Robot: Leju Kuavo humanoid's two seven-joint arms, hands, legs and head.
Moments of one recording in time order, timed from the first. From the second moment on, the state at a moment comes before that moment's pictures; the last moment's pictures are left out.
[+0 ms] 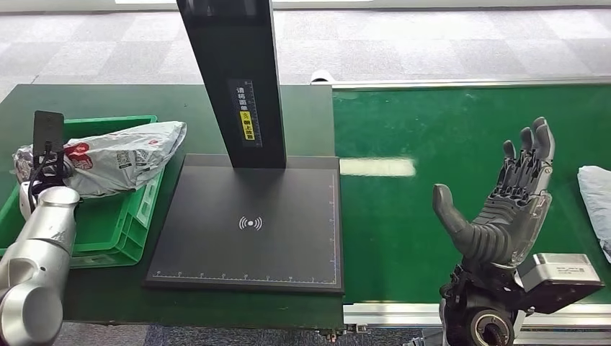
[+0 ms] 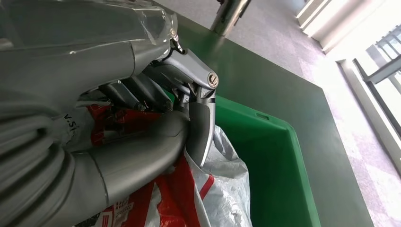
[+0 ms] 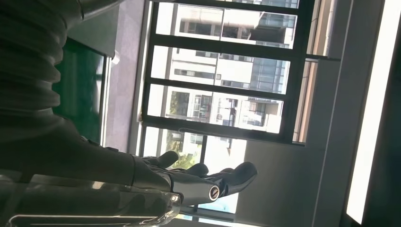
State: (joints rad) left arm -0.88 0.28 0.26 -0.36 -0.69 0.51 -0.01; right arm -0.07 0.21 0.07 -1.84 0.18 -0.16 -0.56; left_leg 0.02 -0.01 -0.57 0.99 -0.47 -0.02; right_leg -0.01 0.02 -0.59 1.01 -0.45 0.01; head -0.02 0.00
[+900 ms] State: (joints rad) left arm -0.86 0.33 0.38 -0.34 -0.70 0.59 0.00; right arm -0.08 0.20 0.09 -1.80 0.17 -0.17 -0.57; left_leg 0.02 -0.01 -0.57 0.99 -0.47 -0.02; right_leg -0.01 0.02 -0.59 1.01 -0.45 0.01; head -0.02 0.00
